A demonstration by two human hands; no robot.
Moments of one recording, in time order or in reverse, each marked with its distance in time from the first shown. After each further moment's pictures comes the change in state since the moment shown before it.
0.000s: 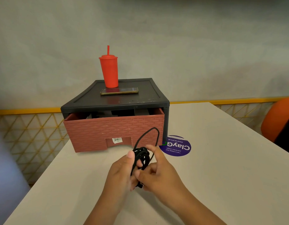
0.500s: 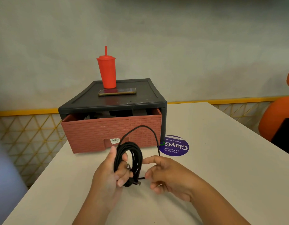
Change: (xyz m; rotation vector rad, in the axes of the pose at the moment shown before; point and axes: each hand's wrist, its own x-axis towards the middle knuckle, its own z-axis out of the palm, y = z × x) left_hand 0.006 0.005 -0.011 -0.317 0.054 -0.114; right_hand 0.010 0.003 -0.036 0.193 -0.253 0.312
